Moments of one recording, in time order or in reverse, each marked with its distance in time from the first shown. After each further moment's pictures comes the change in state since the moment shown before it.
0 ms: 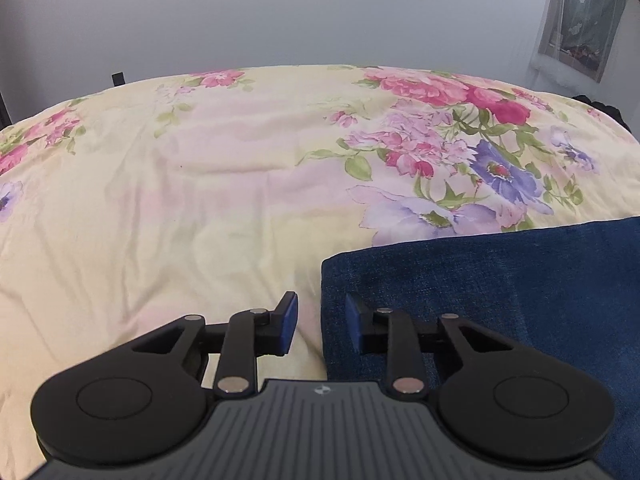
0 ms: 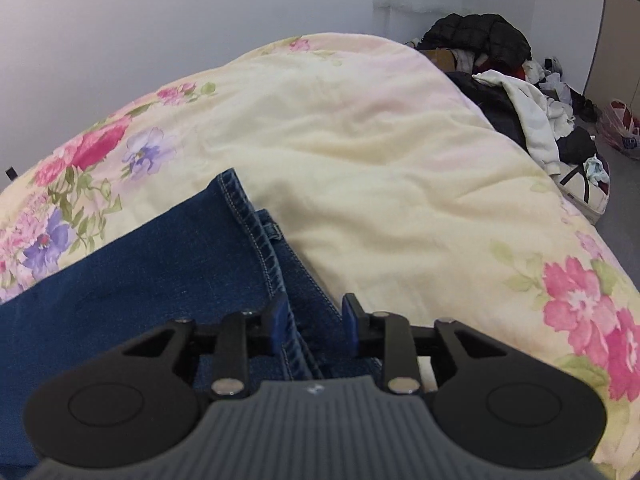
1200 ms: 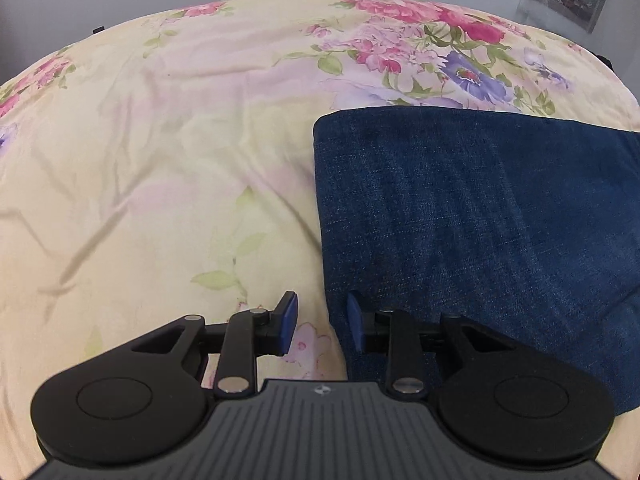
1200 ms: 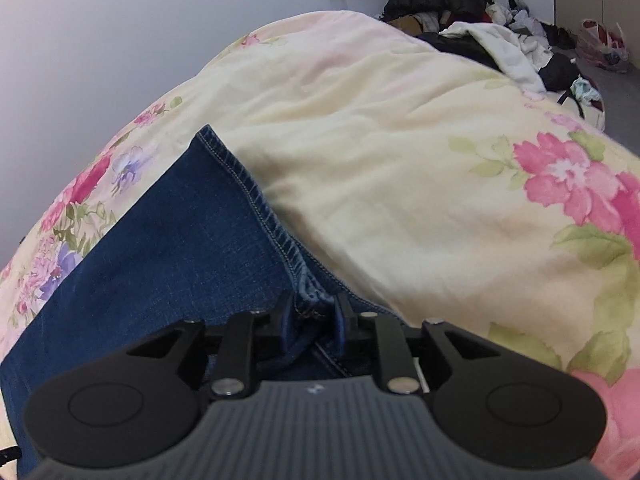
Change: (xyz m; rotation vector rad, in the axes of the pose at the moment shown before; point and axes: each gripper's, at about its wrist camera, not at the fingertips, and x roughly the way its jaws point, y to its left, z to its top) left arm -0.020 -0.012 -0.048 0.042 0.207 -0.020; right arm 0.007 -0.023 -0.042 0.162 -0.022 -0.022
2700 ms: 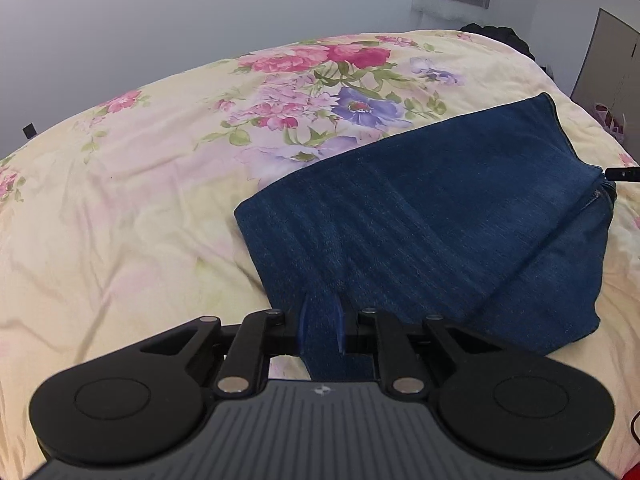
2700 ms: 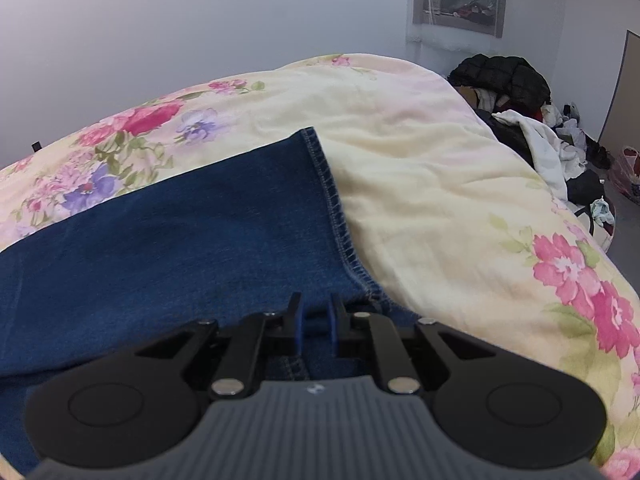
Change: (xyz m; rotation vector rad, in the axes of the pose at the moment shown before) left arm -0.059 -0.021 -0.005 0.270 -0.135 -0.131; right arm -0.052 0.052 -0.039 -0.329 -0.065 0.049
